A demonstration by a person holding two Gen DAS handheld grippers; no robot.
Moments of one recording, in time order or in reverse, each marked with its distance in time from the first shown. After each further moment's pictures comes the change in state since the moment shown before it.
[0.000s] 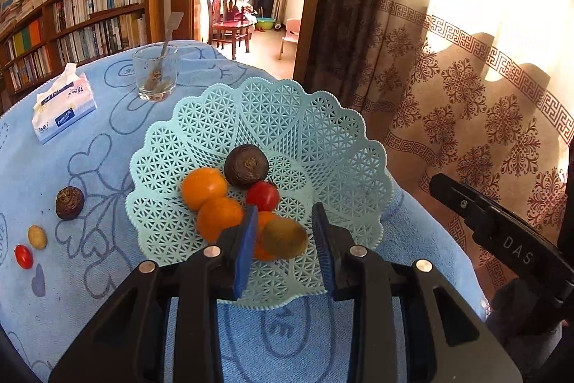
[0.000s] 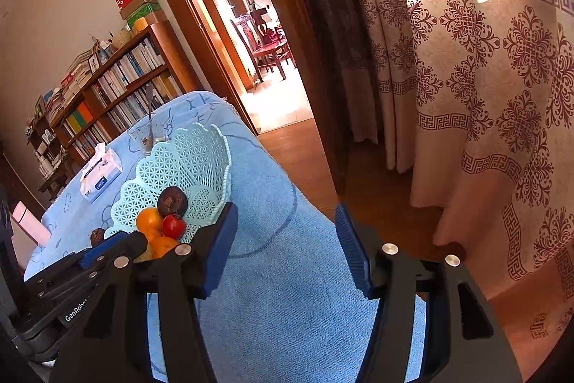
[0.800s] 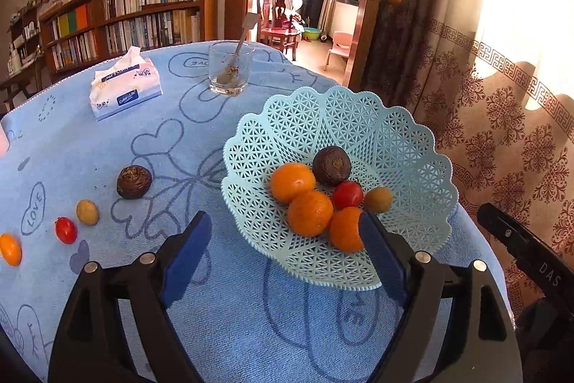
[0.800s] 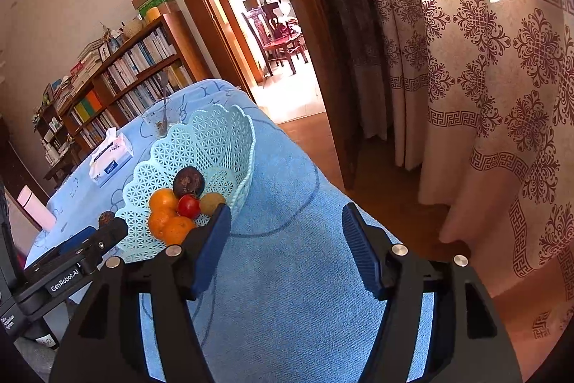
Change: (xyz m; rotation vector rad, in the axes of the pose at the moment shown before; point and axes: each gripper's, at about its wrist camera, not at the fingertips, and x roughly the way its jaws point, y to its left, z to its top) left arm -0.028 0.055 -0.016 -0.106 -0.055 0.182; right arm -0.002 0.017 -0.013 -0.040 0.025 0.030
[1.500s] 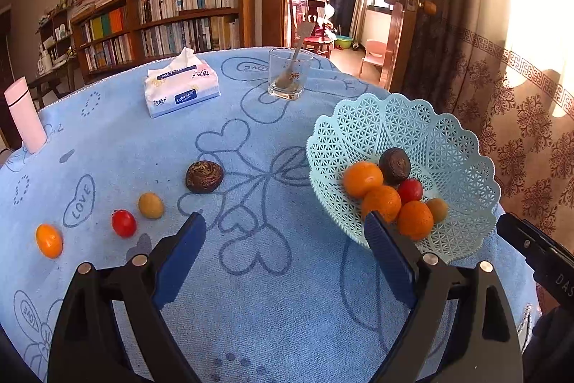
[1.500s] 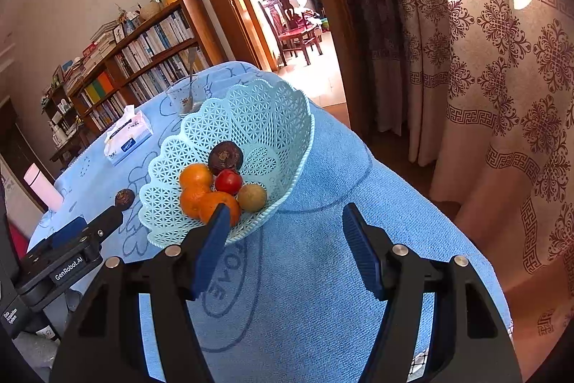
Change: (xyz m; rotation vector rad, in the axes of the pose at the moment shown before) left arm -0.021 0.045 -0.013 -0.033 -0.030 0.125; right arm 0.002 0.045 -0.018 -0.059 0.037 0.032
